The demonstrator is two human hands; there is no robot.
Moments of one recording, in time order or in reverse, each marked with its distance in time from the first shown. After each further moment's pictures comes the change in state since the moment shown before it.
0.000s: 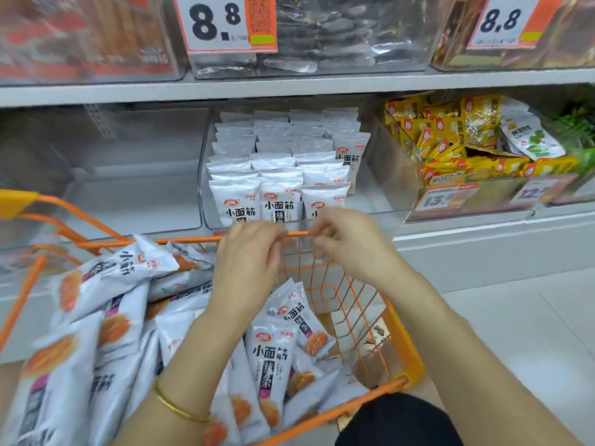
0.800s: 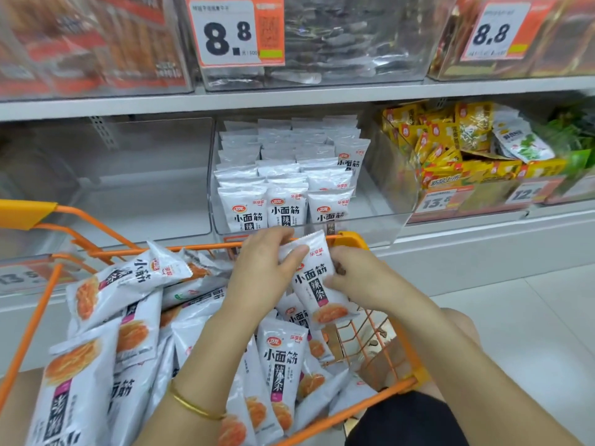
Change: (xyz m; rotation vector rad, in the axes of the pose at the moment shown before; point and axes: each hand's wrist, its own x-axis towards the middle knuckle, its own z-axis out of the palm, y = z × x) left_hand 0.002 0.009 -0.007 -0.253 -0.163 -0.153; right_hand -0.018 0.014 0.021 -0.155 -0.207 0.118
